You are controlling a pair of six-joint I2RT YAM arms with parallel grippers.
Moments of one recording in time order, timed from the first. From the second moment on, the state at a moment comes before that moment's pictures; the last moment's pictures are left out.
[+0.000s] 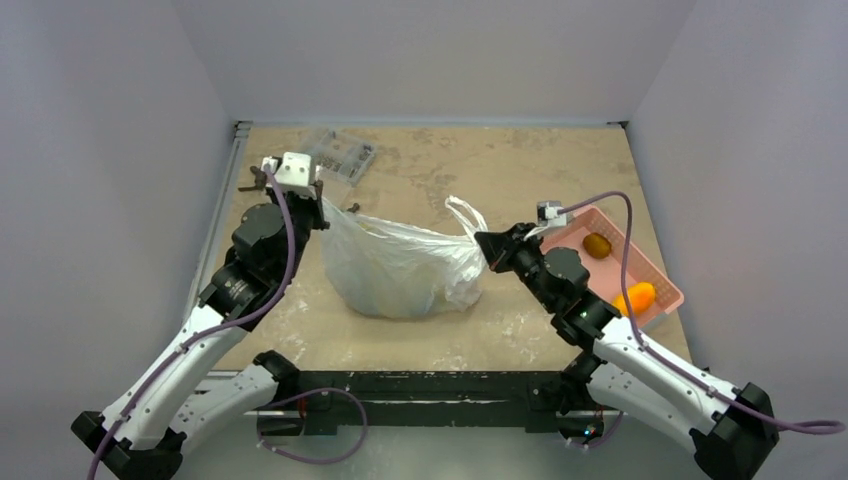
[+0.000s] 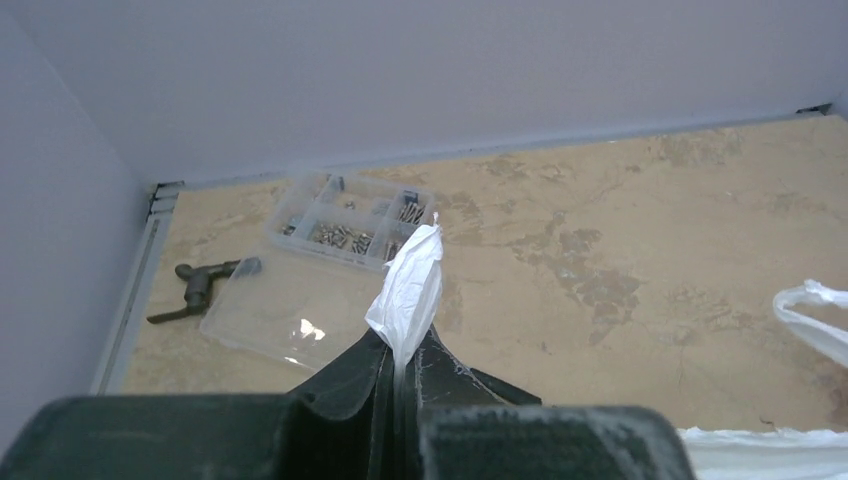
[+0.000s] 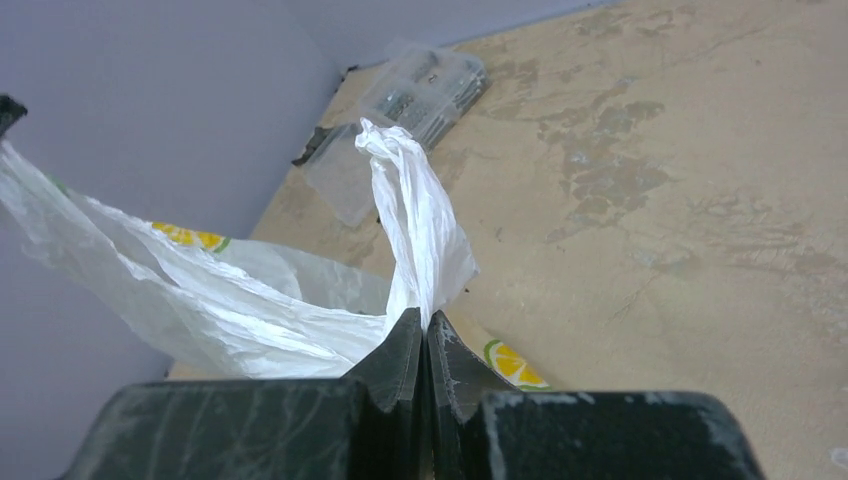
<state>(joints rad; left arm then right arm) -0.61 0.81 0.94 -0.17 -0.46 0.05 0.71 0.76 0.46 0.25 0.22 0.63</state>
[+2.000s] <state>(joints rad) -0.41 0.85 0.98 -0.28 -0.52 -0.09 0.80 1.01 0.97 0.02 -0.26 0.08</state>
